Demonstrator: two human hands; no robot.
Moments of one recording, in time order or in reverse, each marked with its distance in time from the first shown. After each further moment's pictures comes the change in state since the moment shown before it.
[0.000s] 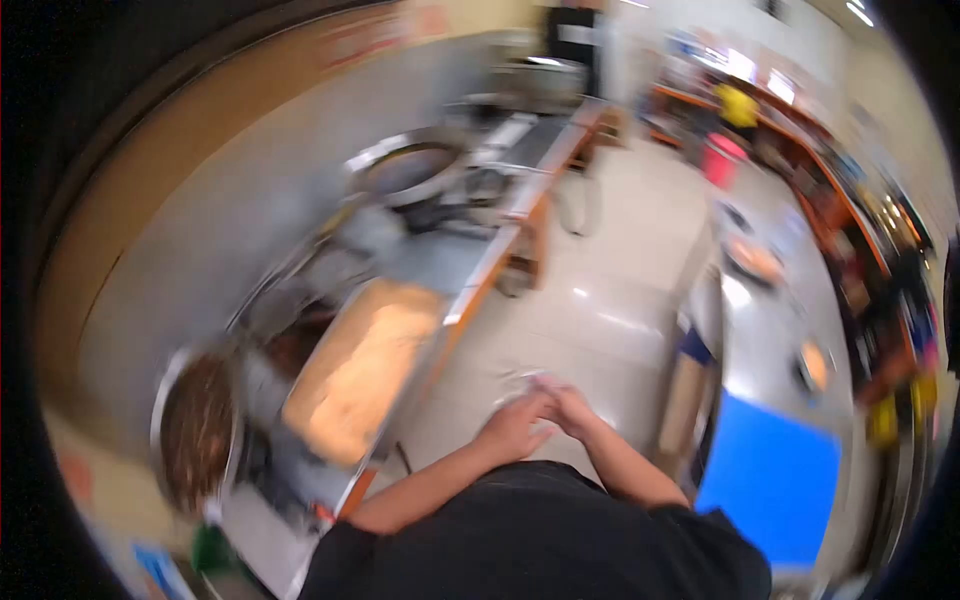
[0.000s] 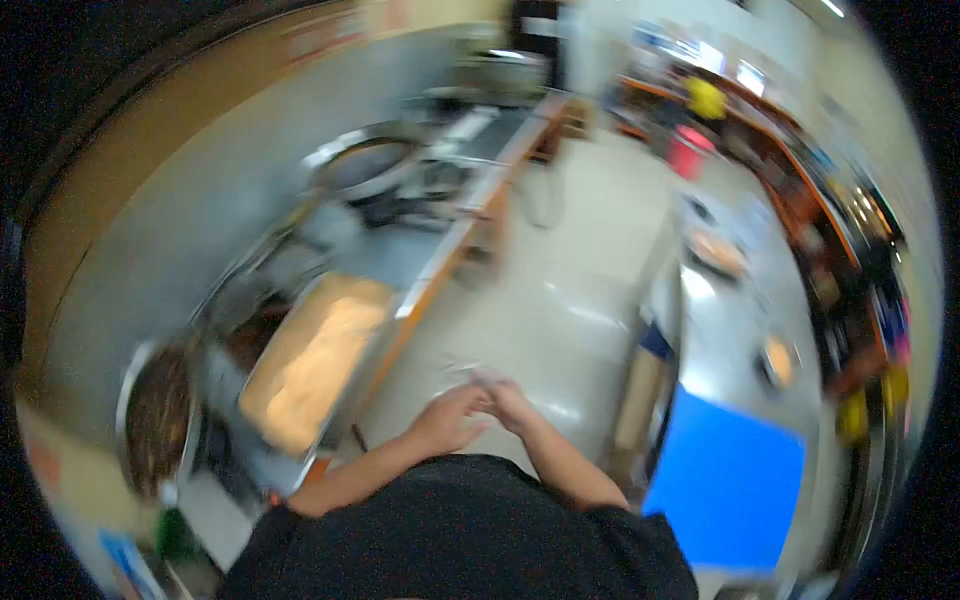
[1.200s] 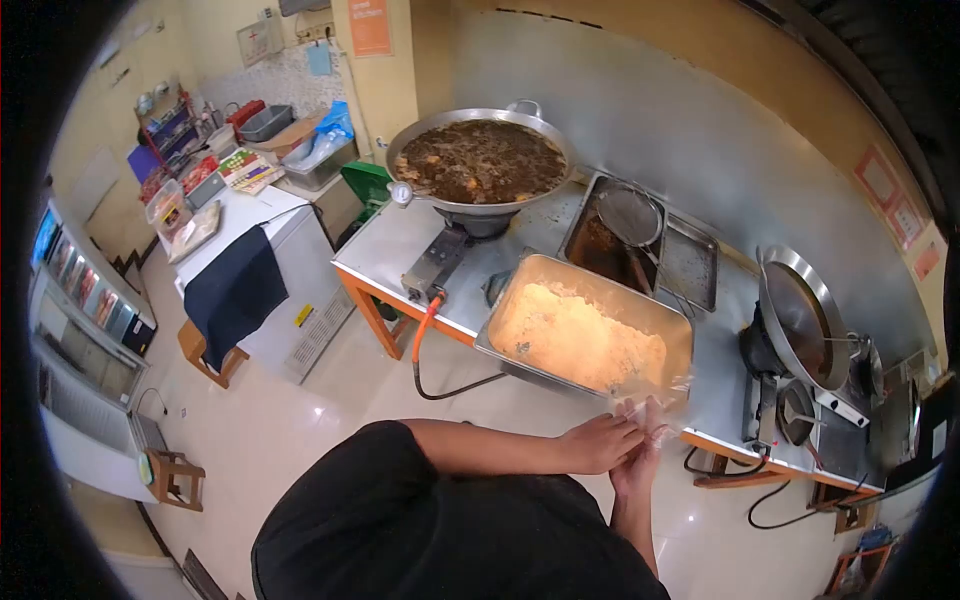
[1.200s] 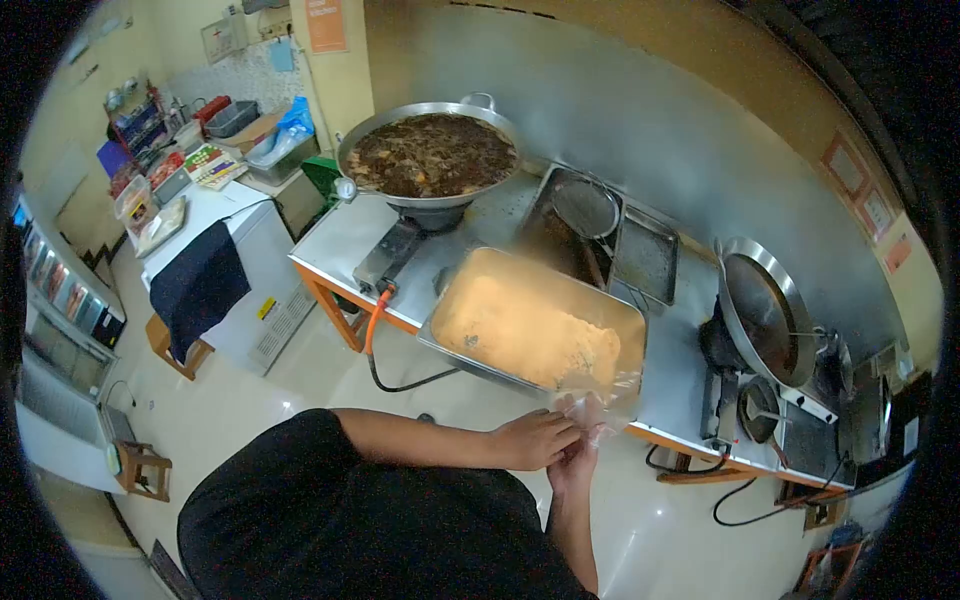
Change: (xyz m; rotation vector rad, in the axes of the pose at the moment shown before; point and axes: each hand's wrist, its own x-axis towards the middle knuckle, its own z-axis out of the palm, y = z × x) left_hand 0.041 -0.094 -0.062 0.677 0.829 -0.508; right_hand 0.184 -0.069 0.131 0.032 -0.821 0.266
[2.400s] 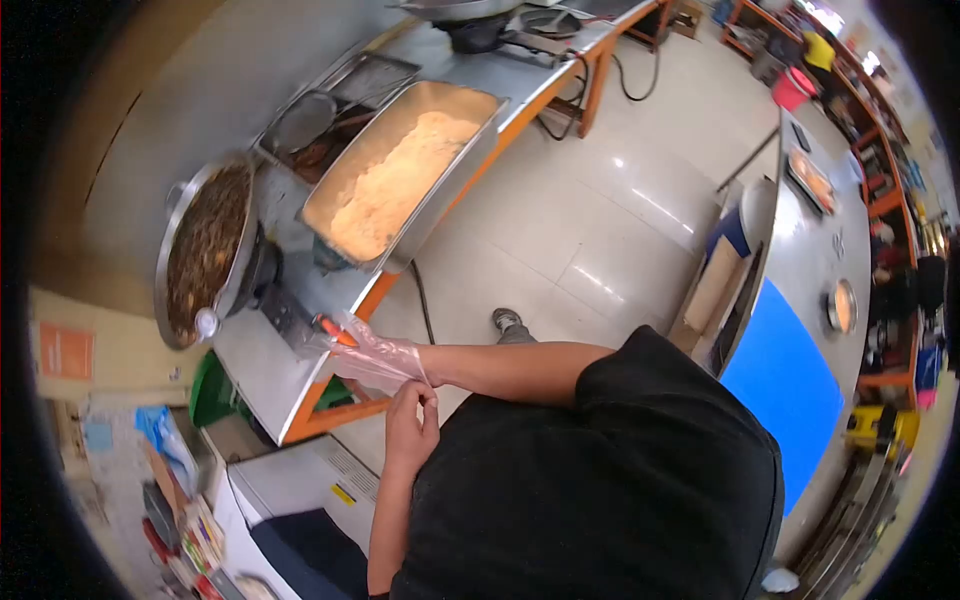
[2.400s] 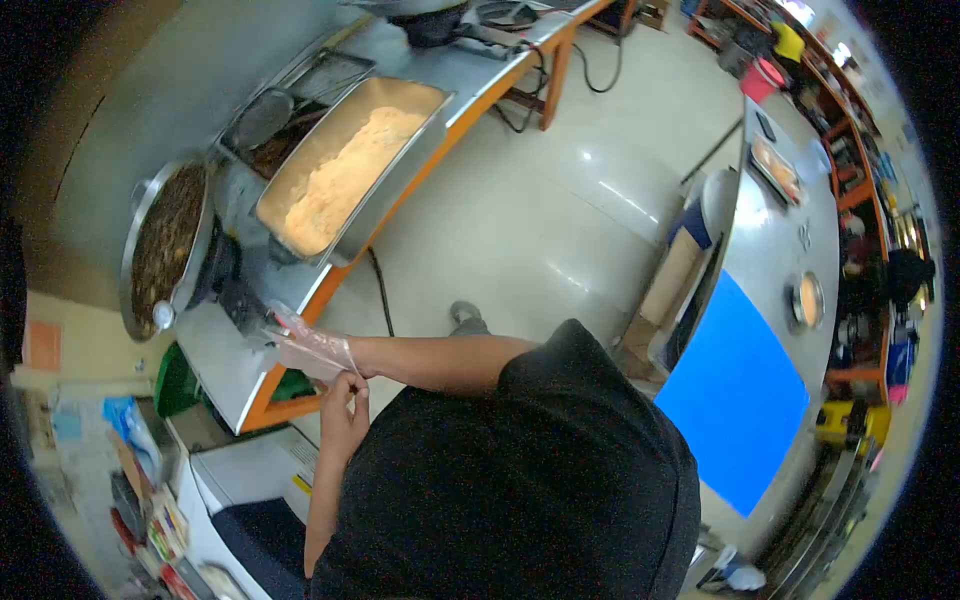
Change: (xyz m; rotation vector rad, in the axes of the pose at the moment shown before) left_hand -0.327 -0.093 -0.262 -0.400 -0.376 -0.146; right_hand 0.020 0.295 0.299 0.077 -0.319 0.094
